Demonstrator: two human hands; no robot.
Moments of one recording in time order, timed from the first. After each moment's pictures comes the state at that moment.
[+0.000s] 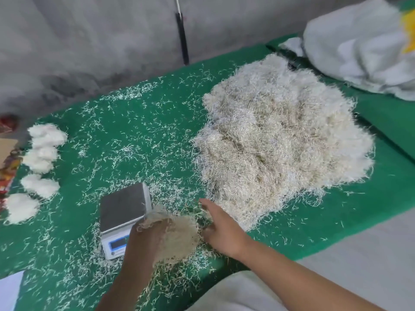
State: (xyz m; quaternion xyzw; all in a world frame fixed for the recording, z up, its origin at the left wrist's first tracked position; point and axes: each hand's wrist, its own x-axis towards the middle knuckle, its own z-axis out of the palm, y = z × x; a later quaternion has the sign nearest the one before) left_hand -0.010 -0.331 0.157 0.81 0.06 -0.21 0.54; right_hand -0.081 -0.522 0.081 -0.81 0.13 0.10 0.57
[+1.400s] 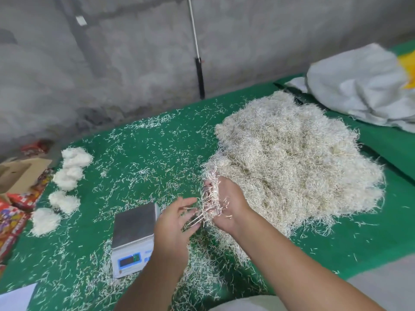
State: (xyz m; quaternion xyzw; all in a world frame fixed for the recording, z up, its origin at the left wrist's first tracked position) left_hand -0.022 -0.401 0.212 0.69 0.07 -0.18 0.70; right_hand -0.034 -0.541 0.224 -0.37 0.33 0.01 0.87
